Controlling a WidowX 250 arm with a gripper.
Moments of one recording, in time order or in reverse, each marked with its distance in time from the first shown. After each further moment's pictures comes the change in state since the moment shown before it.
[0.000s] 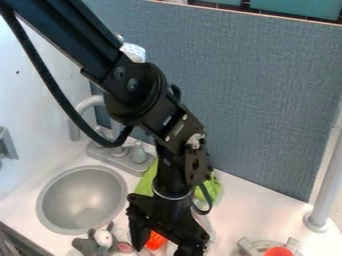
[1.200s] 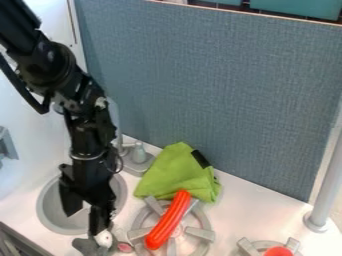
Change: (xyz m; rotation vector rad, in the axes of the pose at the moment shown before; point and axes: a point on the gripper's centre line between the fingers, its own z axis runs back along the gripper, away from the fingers) arm -0.002 0.125 -0.024 -0.042 0.100 -0.126
